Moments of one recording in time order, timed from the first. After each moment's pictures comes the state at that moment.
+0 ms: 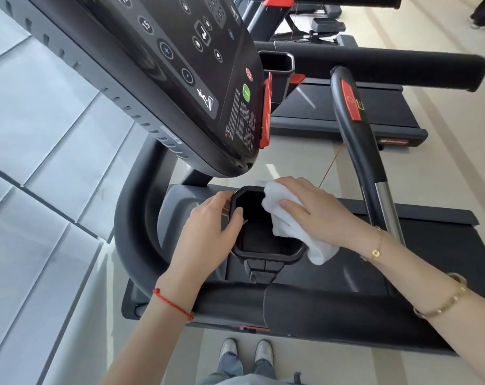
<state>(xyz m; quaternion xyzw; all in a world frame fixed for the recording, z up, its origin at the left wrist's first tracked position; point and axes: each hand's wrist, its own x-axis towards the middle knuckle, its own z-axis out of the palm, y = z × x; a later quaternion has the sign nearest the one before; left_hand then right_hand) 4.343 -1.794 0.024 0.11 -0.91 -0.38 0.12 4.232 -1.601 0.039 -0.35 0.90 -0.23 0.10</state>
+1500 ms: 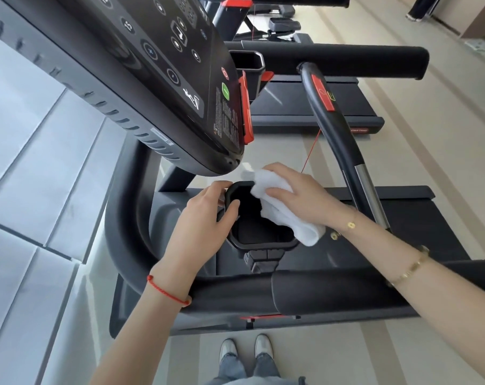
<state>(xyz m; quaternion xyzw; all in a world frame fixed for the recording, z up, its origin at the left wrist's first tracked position) 4.332 -1.811 0.028 0.02 -0.92 -0.39 0.09 4.244 -1.615 0.054 -0.25 0.90 -0.32 0.13</state>
